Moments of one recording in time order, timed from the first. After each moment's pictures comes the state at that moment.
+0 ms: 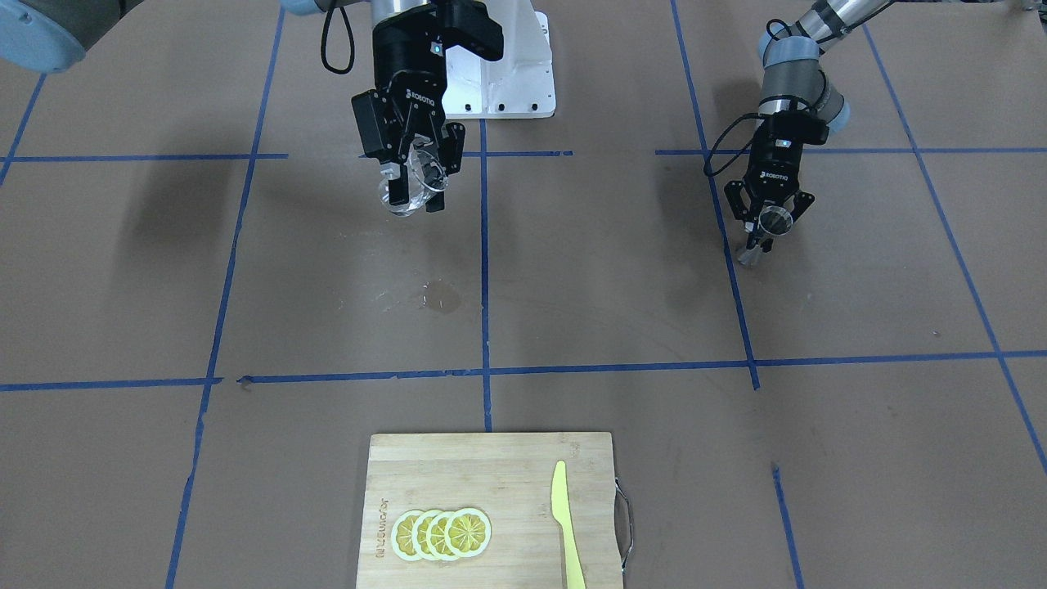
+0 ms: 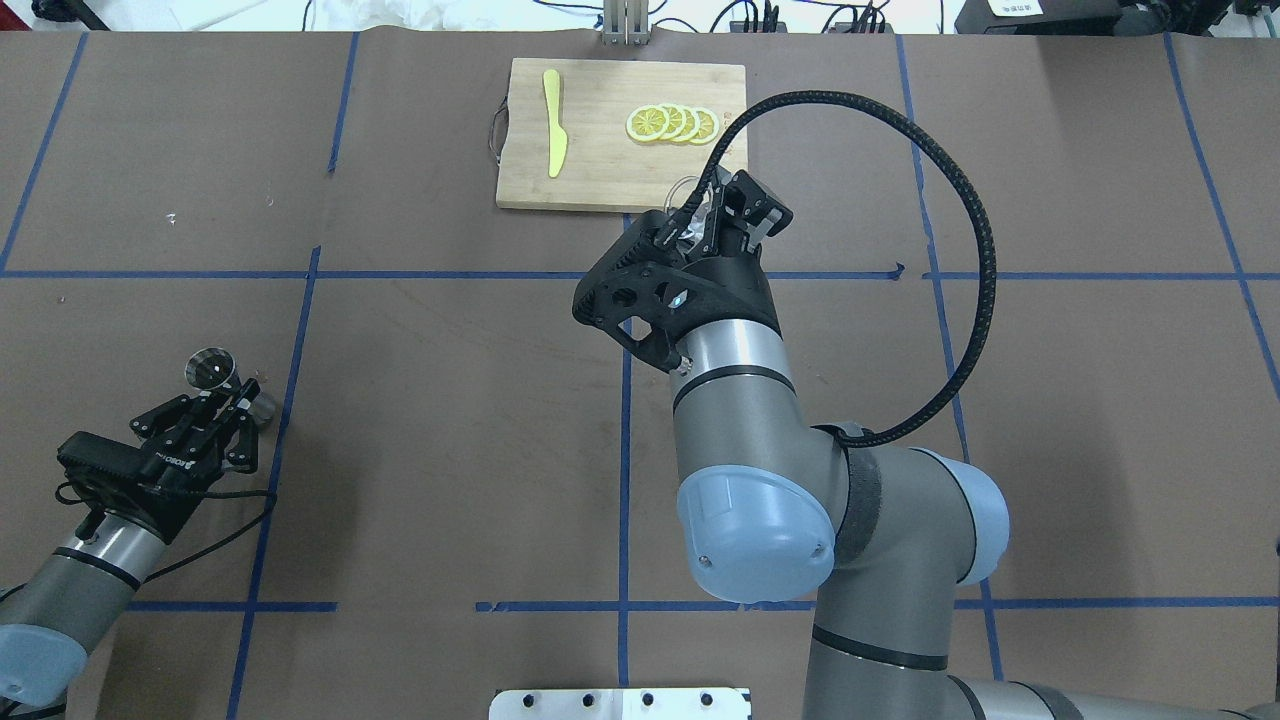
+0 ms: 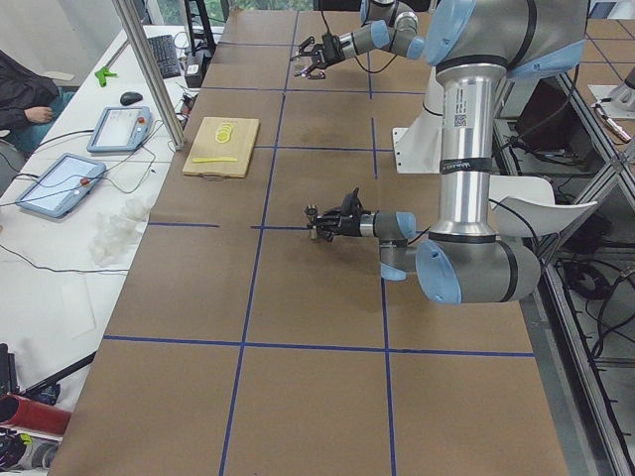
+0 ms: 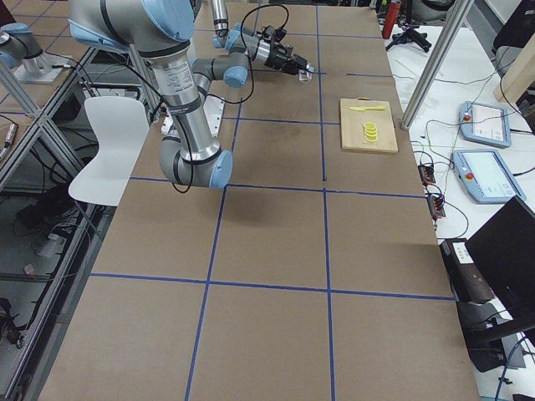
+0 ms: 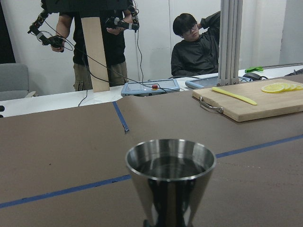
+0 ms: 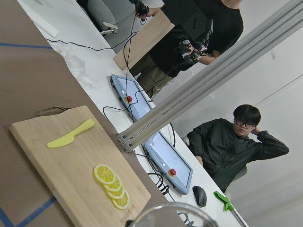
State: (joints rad) left arm -0.17 -1.53 -1.45 -3.21 -0.58 -0.77; right arm 0.28 -0.97 1.96 -1.44 0.61 0.27
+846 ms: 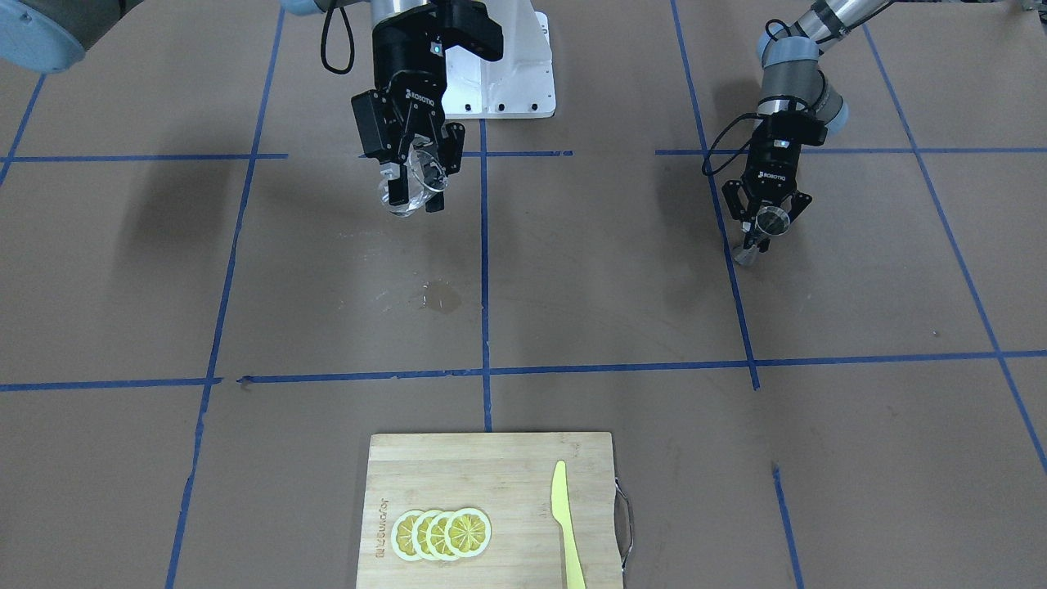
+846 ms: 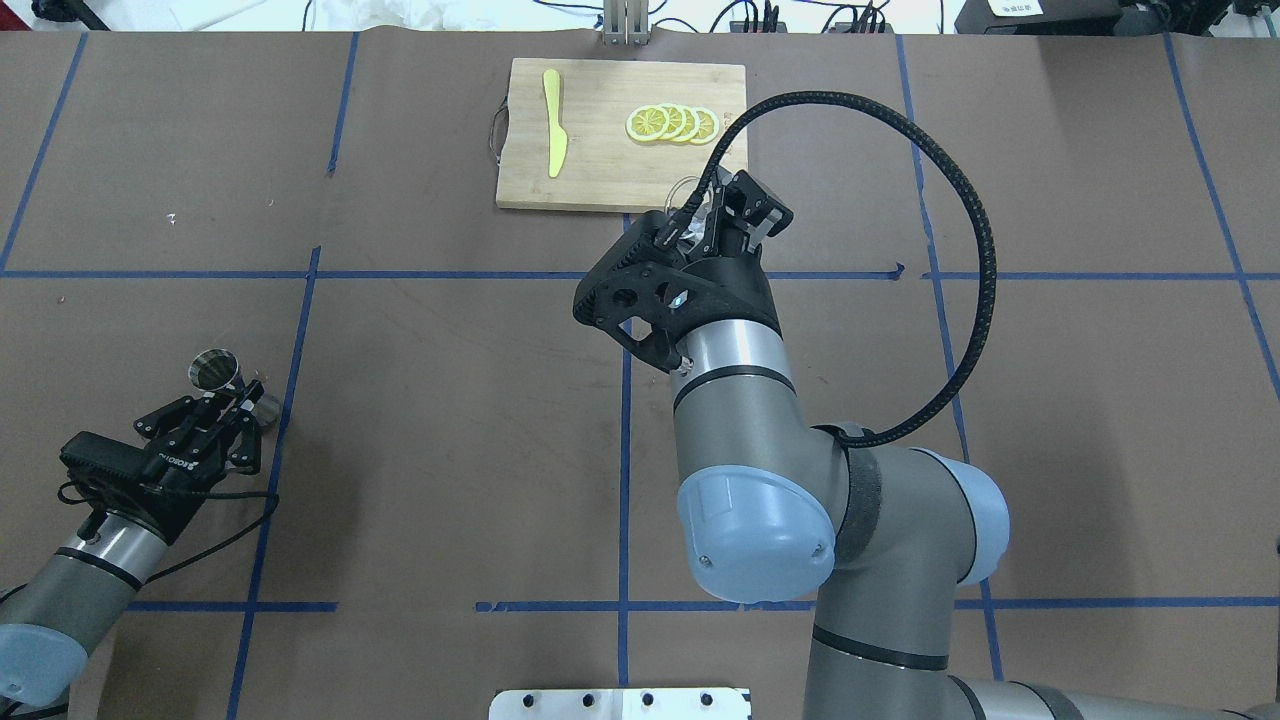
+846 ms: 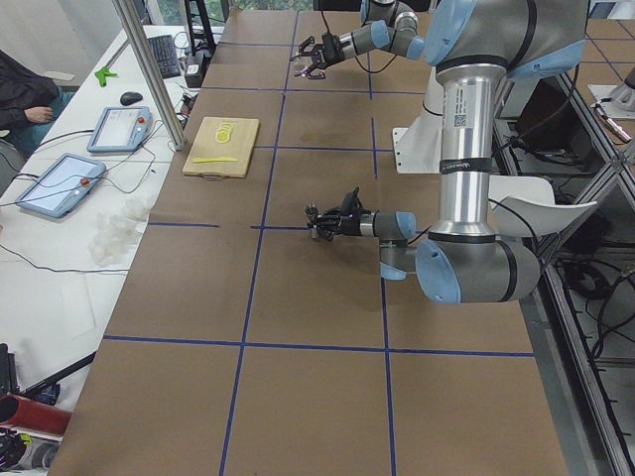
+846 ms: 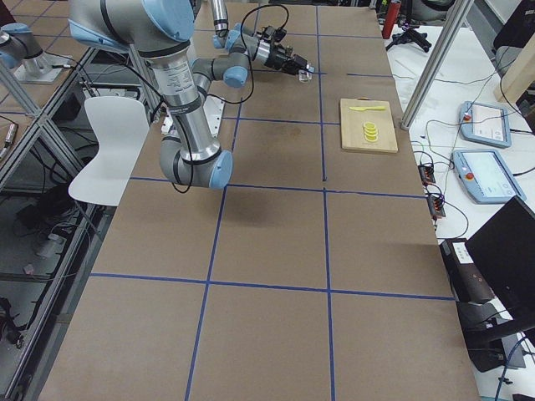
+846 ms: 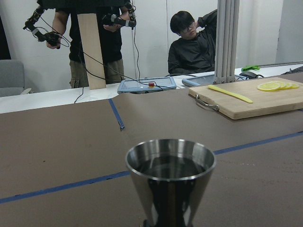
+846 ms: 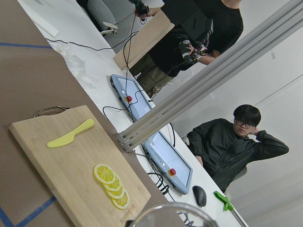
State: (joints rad) left arm -0.17 -1.53 -1.45 -3.22 -0.59 -0.77; right arm 0.28 -0.97 1.96 -1.44 0.61 0.27
